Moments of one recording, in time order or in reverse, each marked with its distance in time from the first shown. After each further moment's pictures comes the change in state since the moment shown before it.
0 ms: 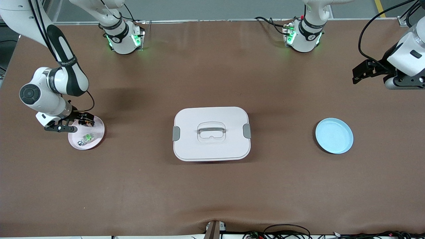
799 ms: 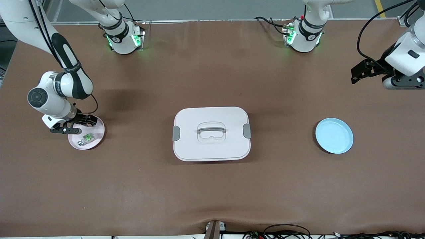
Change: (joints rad) left arm -0.001 0.000 -0.006 -0.001 0.000 -0.001 -0.001; right arm -0.002 0.059 -0.001 0.000 0.000 0.063 0.000
